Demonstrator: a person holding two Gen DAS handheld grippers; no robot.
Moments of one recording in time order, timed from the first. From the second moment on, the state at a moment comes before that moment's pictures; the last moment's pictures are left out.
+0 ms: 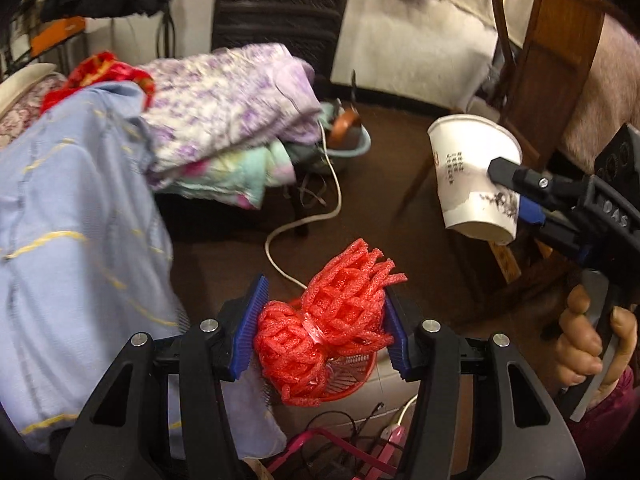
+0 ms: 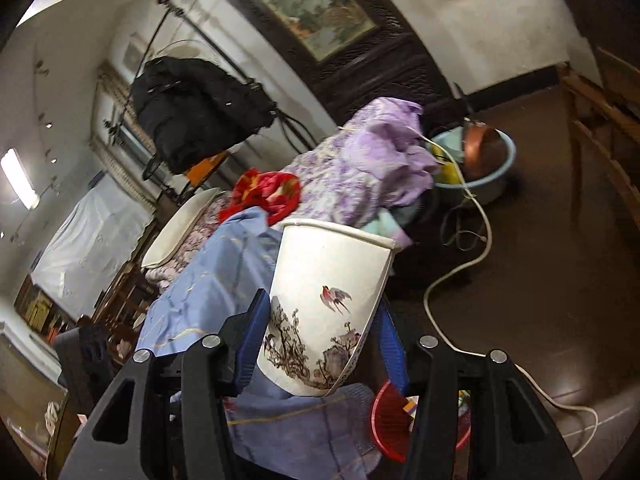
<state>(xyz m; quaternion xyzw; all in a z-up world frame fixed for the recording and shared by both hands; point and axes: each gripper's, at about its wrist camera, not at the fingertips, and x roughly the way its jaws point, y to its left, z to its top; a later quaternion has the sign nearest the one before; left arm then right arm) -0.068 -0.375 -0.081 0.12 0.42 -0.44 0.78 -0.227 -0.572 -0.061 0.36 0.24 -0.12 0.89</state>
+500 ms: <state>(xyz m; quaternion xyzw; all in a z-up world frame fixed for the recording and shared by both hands) -0.055 -0.366 -0.121 0.12 0.46 -0.40 0.78 -0.221 -0.574 -0.111 0.36 0.29 -0.13 0.87</state>
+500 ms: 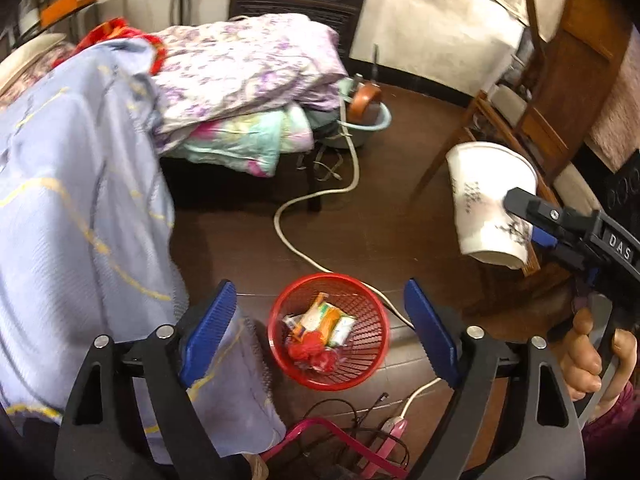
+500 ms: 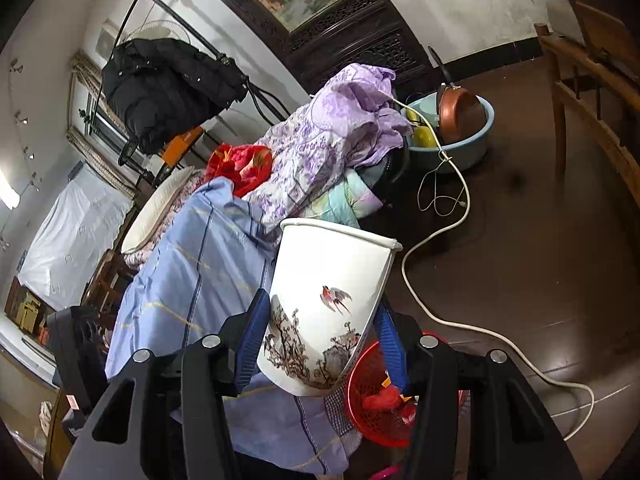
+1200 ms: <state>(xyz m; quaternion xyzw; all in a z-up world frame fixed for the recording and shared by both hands) -0.106 -0.339 -0.146 0.21 0.40 -0.38 0.81 -0.205 -0.530 -0.130 0.26 0.39 -0.15 0.87</state>
